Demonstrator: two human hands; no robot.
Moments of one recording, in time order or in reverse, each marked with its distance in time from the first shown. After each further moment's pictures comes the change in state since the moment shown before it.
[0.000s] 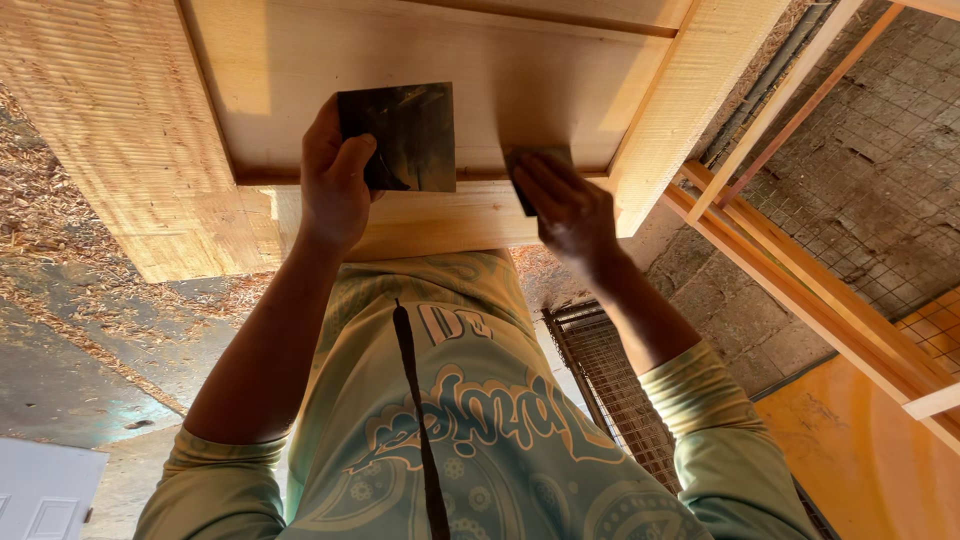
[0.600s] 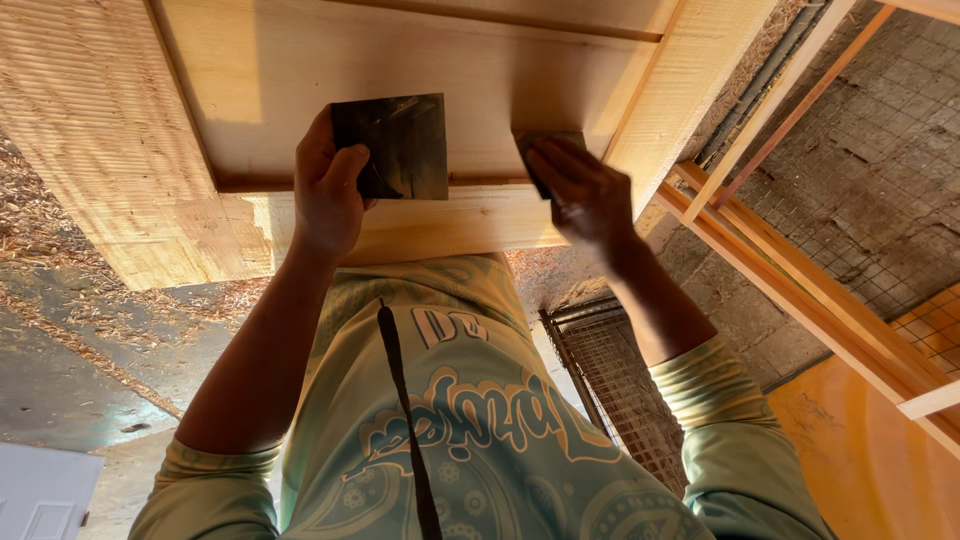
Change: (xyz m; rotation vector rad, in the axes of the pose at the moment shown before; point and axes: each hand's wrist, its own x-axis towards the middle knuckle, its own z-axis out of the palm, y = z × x) left_hand 0.000 -0.003 0.011 0.036 -0.005 -0.005; right_hand 0.010 0.031 -0.022 0.023 -0.010 0.043
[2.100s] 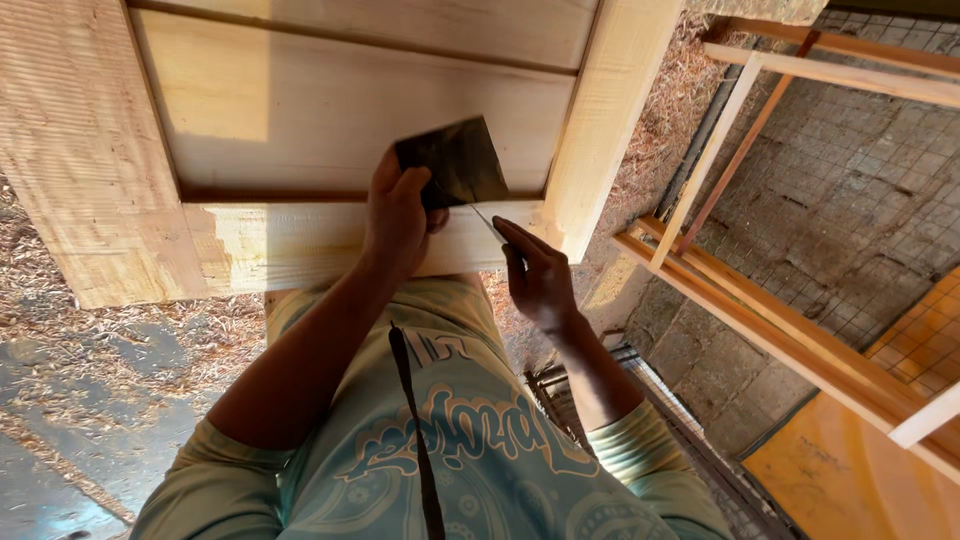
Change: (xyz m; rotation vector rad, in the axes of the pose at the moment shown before) left_hand -0.006 -0.069 0.092 -0.348 0.078 -0.143; right_hand -0.082 -0.054 0.007 0.589 0.225 0.382
